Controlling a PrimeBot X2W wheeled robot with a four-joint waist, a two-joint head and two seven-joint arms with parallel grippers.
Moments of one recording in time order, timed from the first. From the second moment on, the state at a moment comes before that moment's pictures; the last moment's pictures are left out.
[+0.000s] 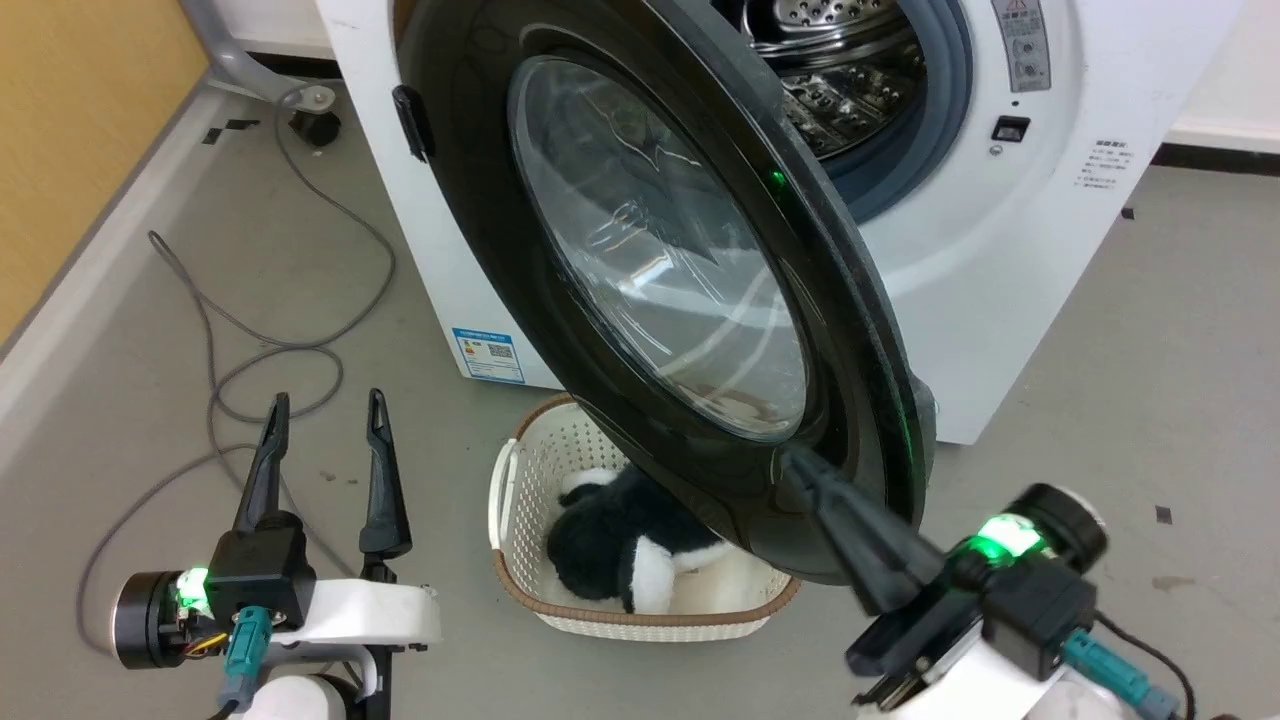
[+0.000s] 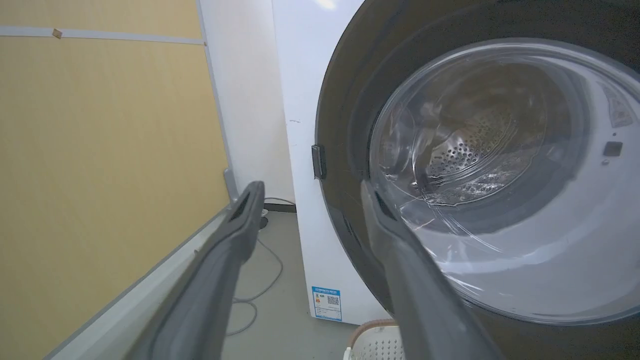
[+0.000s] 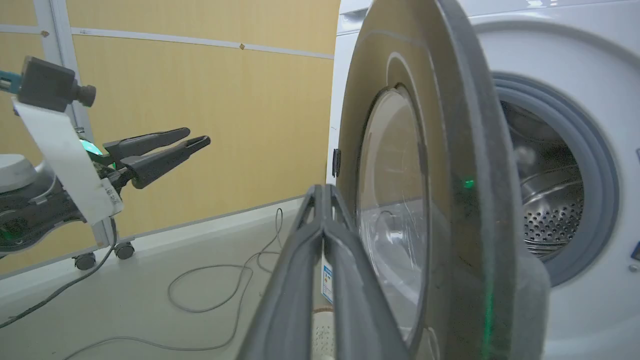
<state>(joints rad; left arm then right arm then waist) -0.10 0.16 -0.11 0.01 -0.11 0.21 -0.26 -0.17 -0.24 0.47 -0.09 0.21 0.13 -0.26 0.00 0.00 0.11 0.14</state>
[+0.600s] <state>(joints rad) -0.13 0.11 -0.09 -0.01 -0.07 0.17 -0.26 -0.23 -0.21 0.20 0.05 0.23 0.13 -0.26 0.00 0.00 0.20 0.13</state>
